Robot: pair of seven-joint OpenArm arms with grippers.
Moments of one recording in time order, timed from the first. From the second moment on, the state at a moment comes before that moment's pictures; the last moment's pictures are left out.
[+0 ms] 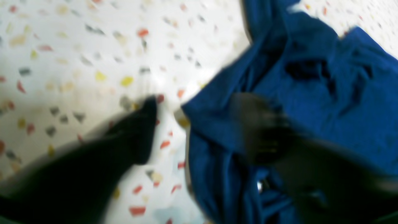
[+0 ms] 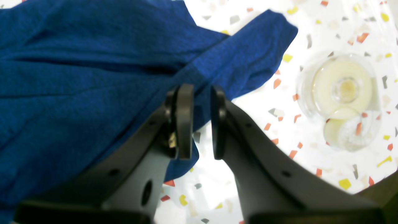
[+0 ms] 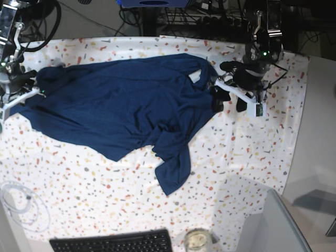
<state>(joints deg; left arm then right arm) 19.9 -6.8 -8.0 91.0 -19.1 -11.8 23.0 -15.4 7.4 25.9 91.4 9.5 6.5 -39.8</state>
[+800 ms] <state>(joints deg) 12.7 -6.5 -0.5 80.5 -33.3 -10.3 23.3 -16.0 5.2 33.8 91.1 21.9 10.2 -40.8</state>
